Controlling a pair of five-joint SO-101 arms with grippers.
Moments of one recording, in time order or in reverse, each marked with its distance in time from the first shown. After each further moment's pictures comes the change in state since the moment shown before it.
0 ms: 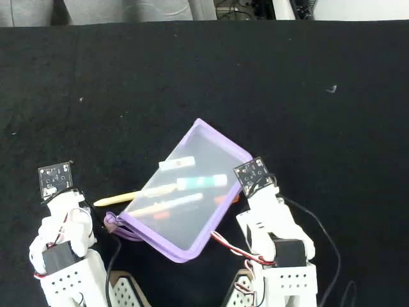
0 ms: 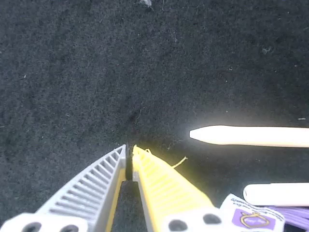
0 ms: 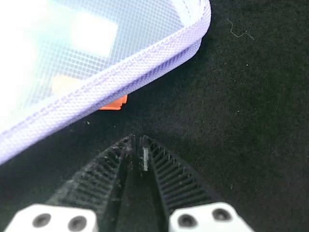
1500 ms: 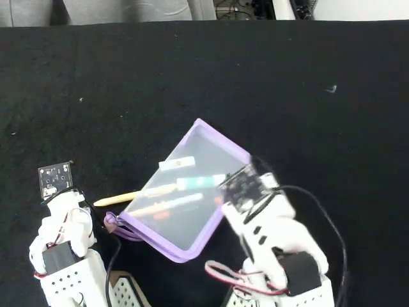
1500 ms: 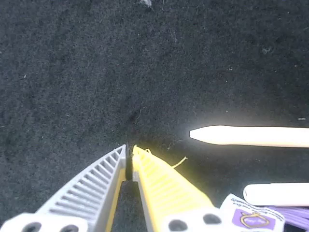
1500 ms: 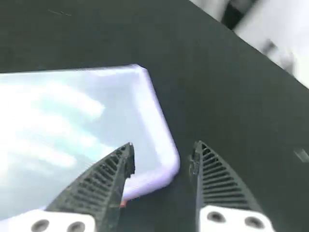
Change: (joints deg) left arm 0.0 0.0 0.0 0.0 0.0; right arm -18.5 0.0 -20.7 -5.3 3.0
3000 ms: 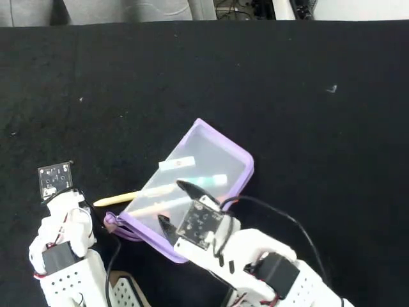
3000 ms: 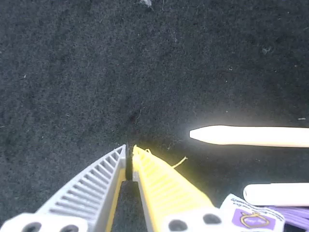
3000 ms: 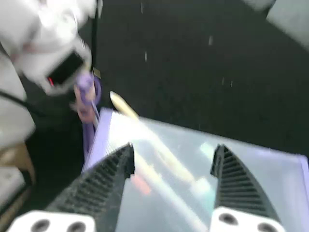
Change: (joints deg) left arm 0.0 0.0 0.0 0.0 0.0; right arm -33.1 2.5 6.1 -11.4 -13.8
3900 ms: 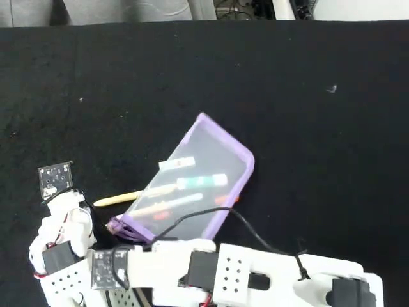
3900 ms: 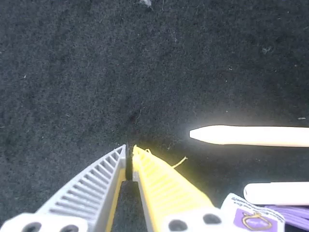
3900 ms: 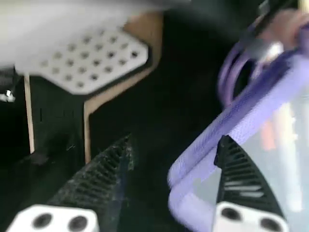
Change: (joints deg) left arm 0.0 0.0 0.0 0.0 -0.1; right arm -26.5 55.8 -21.4 7.5 2.4
